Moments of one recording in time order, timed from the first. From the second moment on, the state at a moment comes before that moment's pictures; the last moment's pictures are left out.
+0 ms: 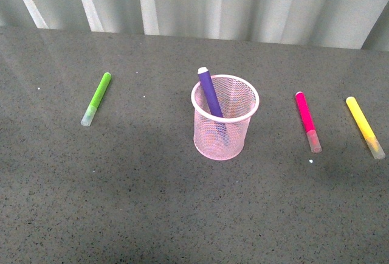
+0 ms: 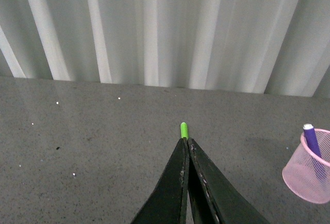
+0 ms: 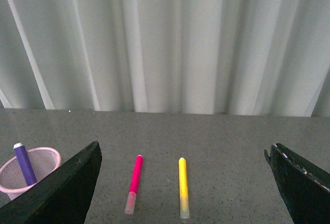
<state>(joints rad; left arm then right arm) 0.00 0.03 0.02 0.01 0.00 -0.01 0.00 0.00 0.02 0.00 0.00 0.00</state>
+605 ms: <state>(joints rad) 0.00 0.00 0.02 0.00 0.00 -0.01 0.00 0.00 0.02 0.00 0.00 0.00</state>
